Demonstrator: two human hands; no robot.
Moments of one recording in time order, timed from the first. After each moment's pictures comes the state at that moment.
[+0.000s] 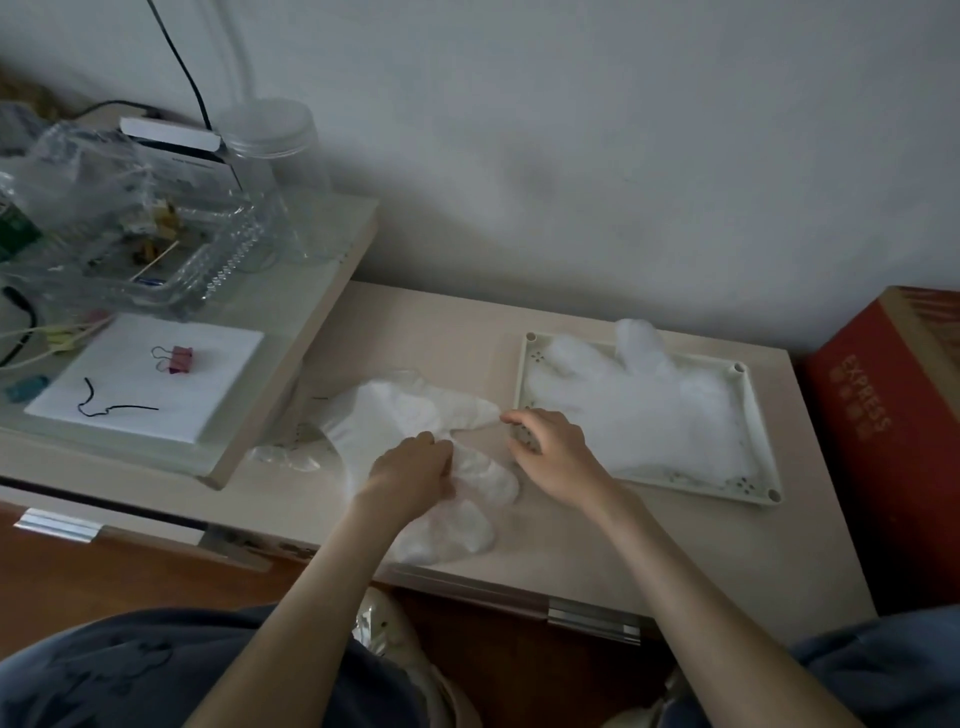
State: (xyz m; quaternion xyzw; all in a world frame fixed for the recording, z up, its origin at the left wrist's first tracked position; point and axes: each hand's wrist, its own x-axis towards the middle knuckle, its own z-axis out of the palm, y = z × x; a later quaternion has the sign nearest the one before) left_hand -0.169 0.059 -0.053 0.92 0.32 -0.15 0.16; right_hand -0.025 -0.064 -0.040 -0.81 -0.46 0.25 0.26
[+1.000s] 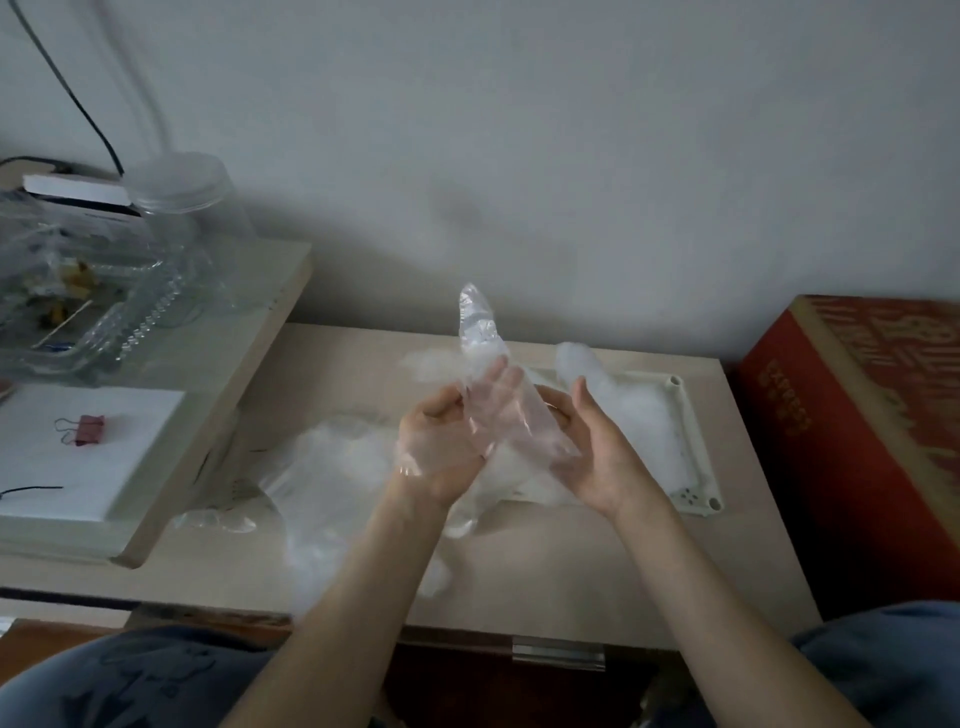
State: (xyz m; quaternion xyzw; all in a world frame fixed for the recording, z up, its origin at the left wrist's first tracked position) left_hand -0.087 0.023 0.008 0.18 0.08 0.11 0.97; right_hand 0.030 -0.101 -0.001 -0.45 -0.07 0.51 0.73
